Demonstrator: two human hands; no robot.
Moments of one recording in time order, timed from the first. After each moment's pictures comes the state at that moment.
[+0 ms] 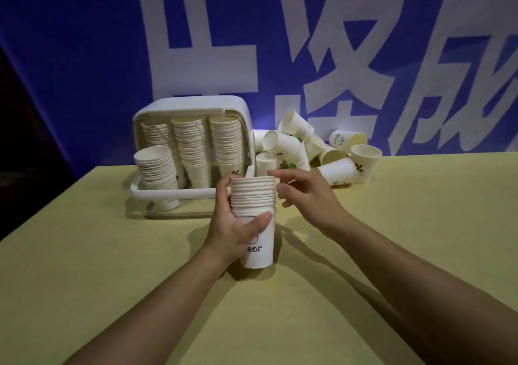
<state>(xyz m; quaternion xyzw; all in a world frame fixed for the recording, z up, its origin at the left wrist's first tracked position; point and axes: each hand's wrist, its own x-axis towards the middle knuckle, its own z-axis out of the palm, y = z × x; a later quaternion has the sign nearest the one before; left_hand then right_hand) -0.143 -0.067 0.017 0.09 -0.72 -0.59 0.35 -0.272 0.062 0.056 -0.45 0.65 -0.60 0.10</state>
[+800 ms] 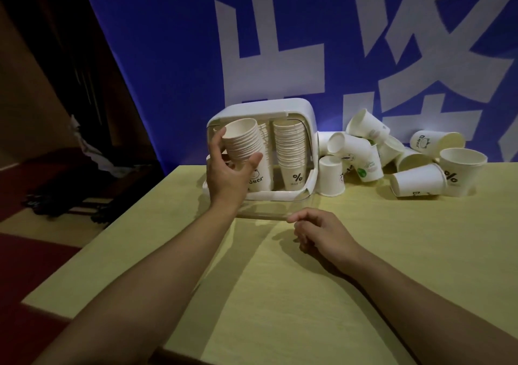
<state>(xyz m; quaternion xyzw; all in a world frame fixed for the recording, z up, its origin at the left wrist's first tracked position) -0.133 -0.168 0.076 0.30 -0.71 -0.33 0.55 -0.240 -0.001 -0.003 -0.37 0.58 -0.63 0.36</state>
